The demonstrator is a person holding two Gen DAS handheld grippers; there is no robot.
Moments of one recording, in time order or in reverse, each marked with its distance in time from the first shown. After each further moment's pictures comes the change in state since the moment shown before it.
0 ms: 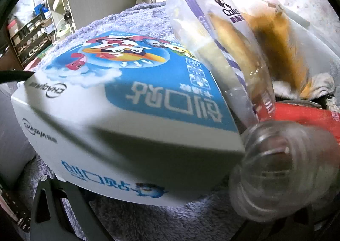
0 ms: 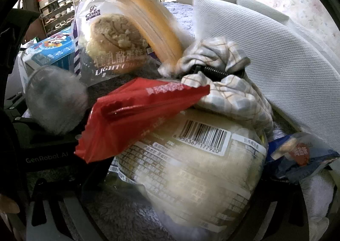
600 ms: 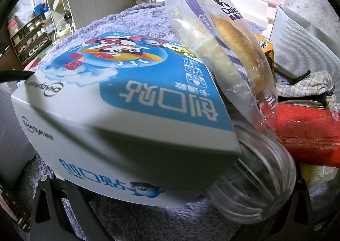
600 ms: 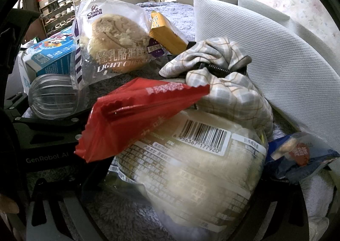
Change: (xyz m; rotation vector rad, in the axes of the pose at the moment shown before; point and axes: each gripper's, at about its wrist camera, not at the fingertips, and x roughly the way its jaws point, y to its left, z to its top) left arm -0.001 0.002 0.001 0.001 0.001 -0.001; right arm -0.006 0.012 -0.003 0.001 0.000 -0.001
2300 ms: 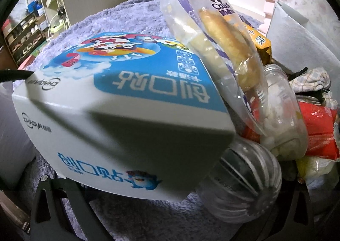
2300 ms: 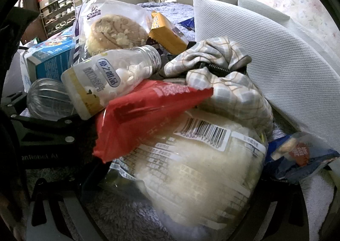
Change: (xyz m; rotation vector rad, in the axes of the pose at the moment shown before) left arm 0.001 0.006 0.009 0.012 0.064 -0.037; right arm 0.025 -0.010 0.017 0.002 -0.002 0.005
